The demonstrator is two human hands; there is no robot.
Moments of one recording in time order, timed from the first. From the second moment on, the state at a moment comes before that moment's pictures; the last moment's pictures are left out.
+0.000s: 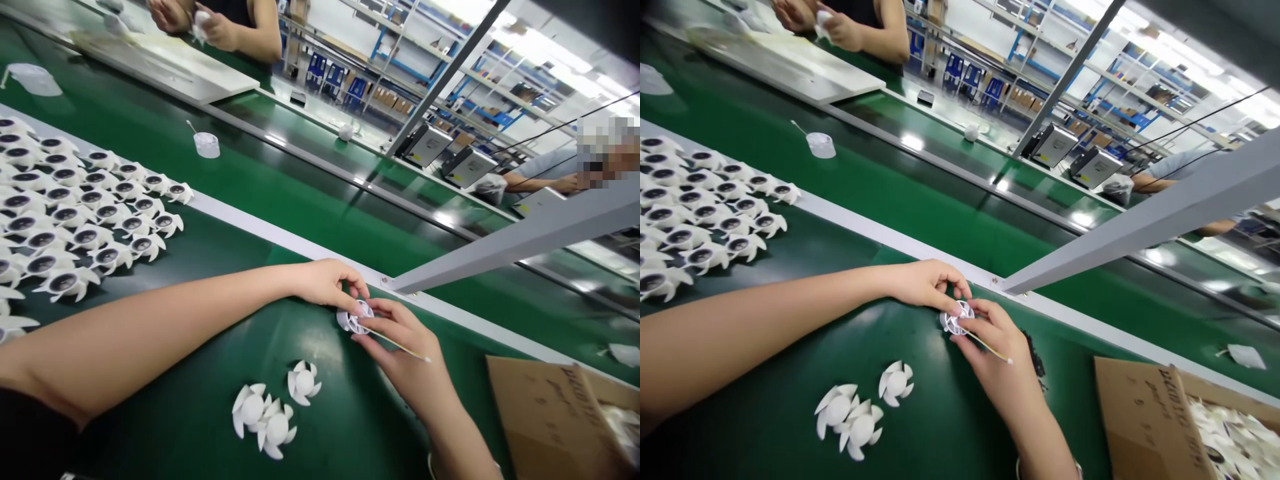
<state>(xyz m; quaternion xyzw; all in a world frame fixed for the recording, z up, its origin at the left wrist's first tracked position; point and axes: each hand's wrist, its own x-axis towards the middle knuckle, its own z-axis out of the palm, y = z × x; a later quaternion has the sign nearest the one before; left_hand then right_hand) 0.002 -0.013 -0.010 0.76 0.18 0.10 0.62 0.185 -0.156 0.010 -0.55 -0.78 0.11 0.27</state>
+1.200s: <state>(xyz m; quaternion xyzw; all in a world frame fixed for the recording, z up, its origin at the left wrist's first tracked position) 0.003 -0.051 0.014 0.93 0.03 0.04 0.35 0.236 -0.186 0.031 -0.68 -0.69 0.24 -0.05</state>
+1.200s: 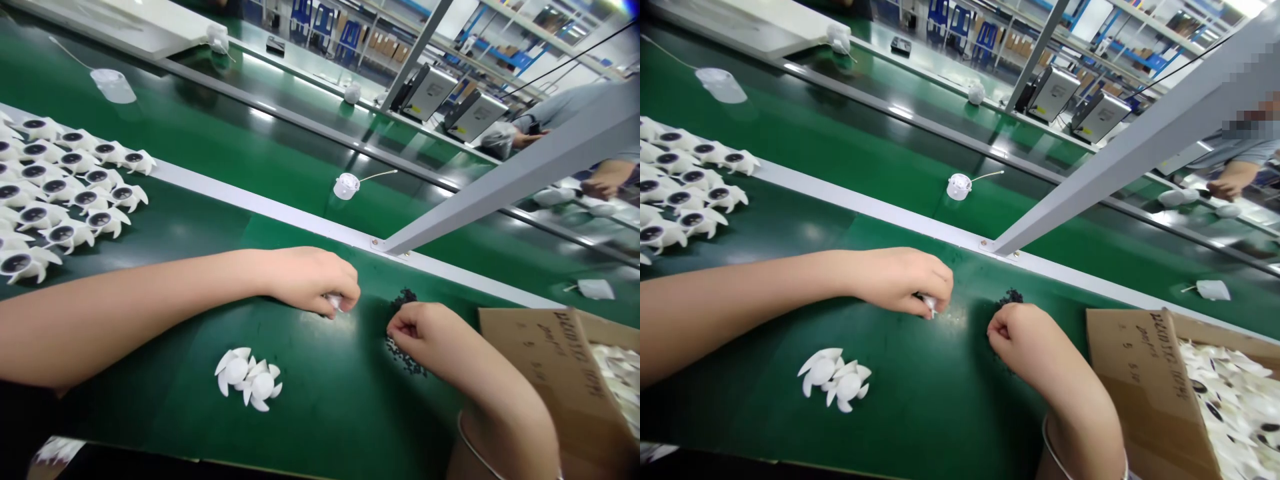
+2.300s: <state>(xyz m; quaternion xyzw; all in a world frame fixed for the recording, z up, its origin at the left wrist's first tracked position) 0.006 -0.035 -0.011 0.93 0.07 0.10 0.35 0.181 -0.173 0.021 -0.64 -0.74 0.16 0.13</state>
